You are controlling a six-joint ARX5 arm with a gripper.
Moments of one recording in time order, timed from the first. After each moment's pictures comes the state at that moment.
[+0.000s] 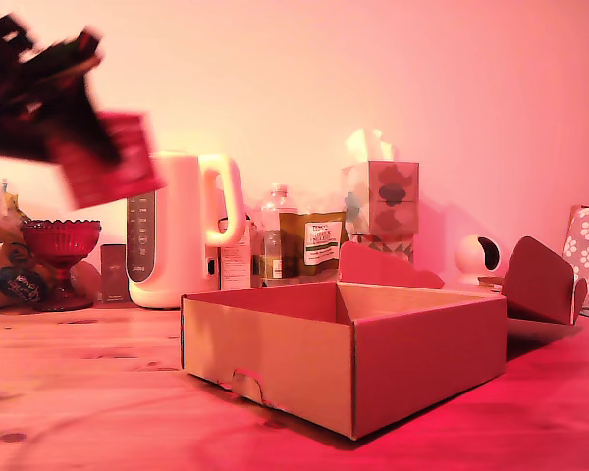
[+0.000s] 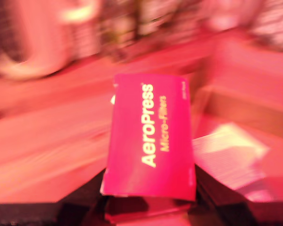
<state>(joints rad) -0.44 1.07 0.61 0.10 0.14 -0.11</state>
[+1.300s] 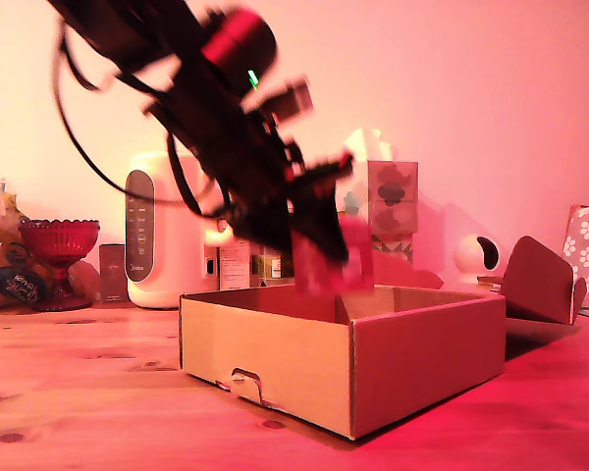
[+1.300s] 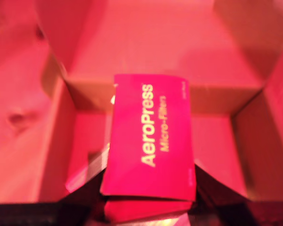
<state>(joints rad) -0.68 1.88 1.27 -0.17 0.20 -0.02</state>
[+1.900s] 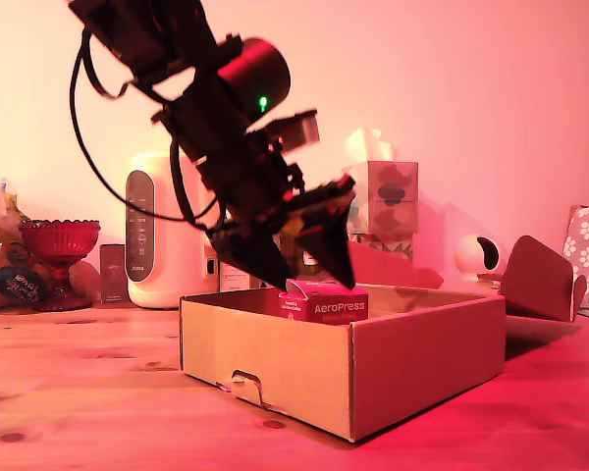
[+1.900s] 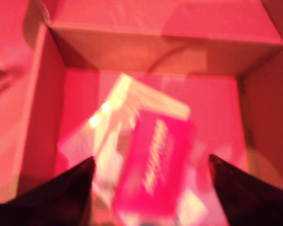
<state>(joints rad) -0.69 1.88 1.32 -0.37 0.20 -0.01</state>
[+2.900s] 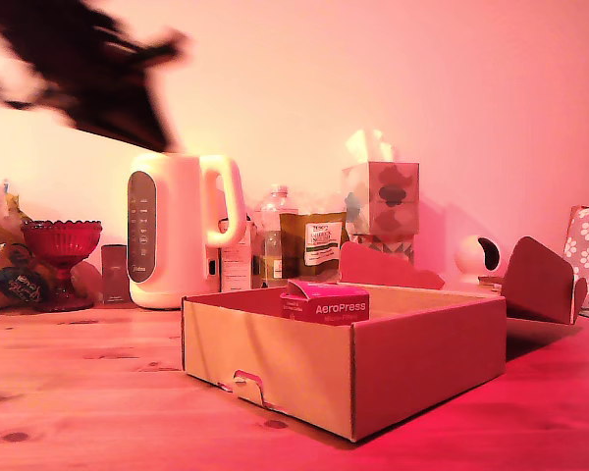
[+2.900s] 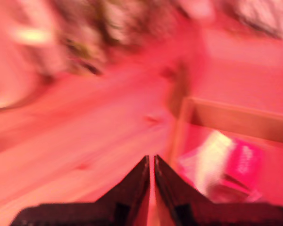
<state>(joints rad) -0.43 1.21 0.81 -0.04 0.05 -0.05</state>
